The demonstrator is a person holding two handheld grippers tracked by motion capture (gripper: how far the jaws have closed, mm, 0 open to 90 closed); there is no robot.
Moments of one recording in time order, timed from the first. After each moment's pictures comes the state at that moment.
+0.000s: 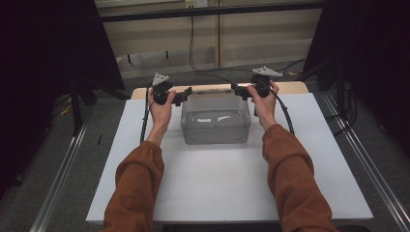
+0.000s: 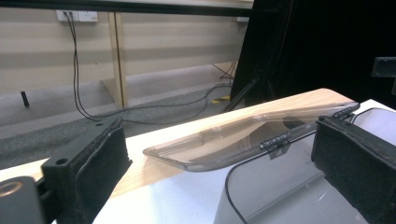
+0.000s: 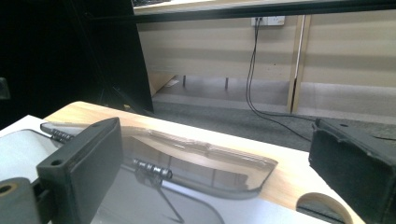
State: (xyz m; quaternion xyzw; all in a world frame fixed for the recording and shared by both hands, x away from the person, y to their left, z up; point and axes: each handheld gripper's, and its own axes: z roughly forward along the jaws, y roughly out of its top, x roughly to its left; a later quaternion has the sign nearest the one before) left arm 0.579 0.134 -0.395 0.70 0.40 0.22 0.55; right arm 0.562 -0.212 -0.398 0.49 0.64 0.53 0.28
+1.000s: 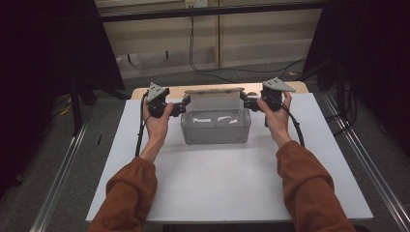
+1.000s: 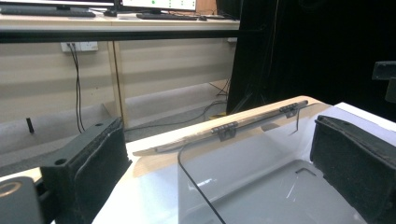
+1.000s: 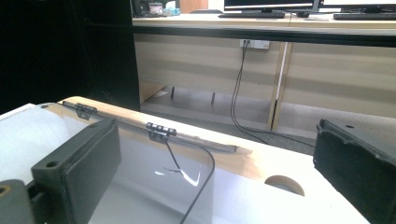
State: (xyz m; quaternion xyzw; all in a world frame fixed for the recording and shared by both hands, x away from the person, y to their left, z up) left arm 0.519 0.139 -0.386 0.69 0.36 0.25 0.58; right arm 0.501 -0.228 -0.394 0.46 0.63 0.53 0.34
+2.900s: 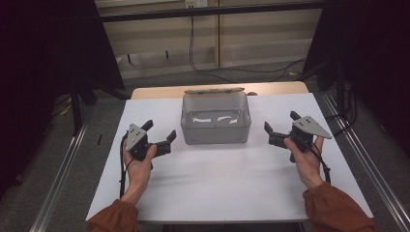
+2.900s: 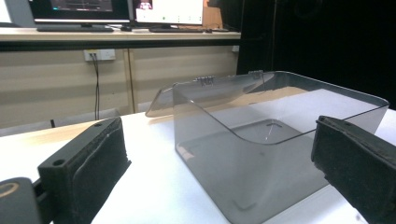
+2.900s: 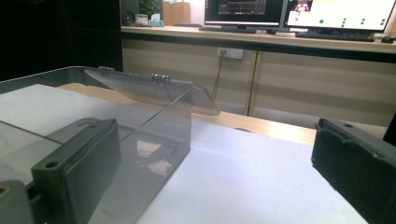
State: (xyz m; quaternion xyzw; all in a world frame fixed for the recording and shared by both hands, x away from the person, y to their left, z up) left arm 0.394 0.190 -0.413 0.66 0.36 0.29 0.59; right arm 0.366 -0.271 -0.412 0.45 0.61 0.52 0.40
